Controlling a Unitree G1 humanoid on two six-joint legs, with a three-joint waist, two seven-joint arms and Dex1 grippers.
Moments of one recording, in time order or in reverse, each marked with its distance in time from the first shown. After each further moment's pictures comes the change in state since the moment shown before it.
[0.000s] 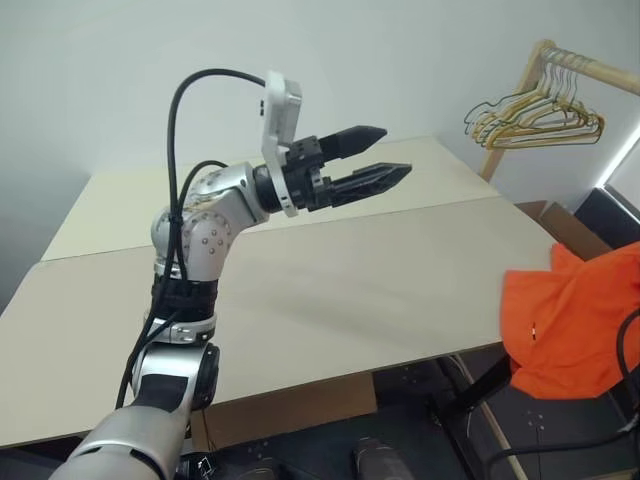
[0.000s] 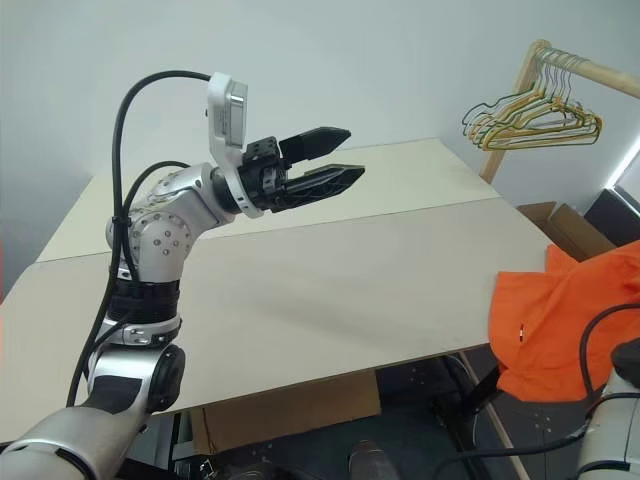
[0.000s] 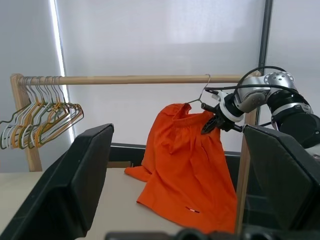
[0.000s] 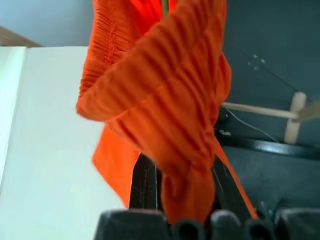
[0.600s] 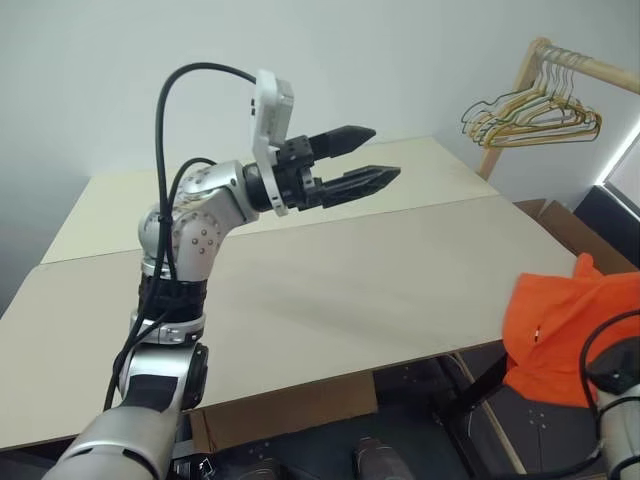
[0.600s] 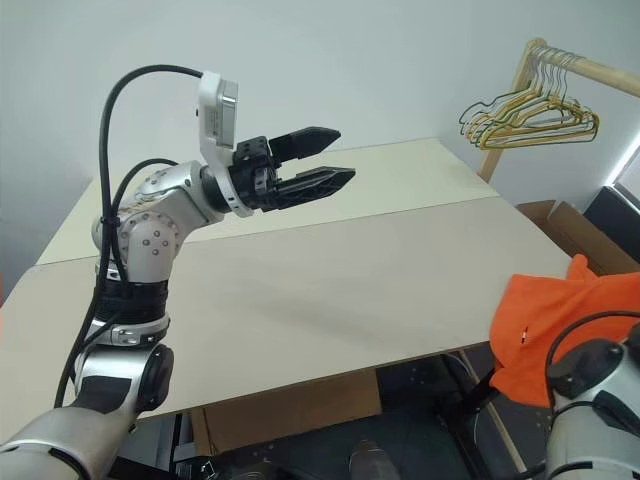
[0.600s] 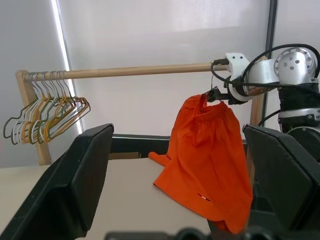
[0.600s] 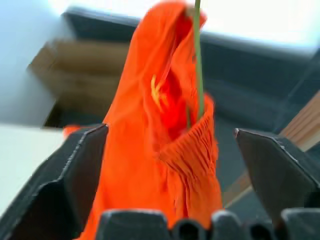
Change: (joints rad) left arm 0.008 0.067 -0.012 -0.018 0.000 -0.011 0.015; right arm 0.151 0.241 0.487 -0.719 -0.346 -0.057 0.100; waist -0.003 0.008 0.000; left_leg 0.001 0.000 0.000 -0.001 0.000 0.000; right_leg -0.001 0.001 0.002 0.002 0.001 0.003
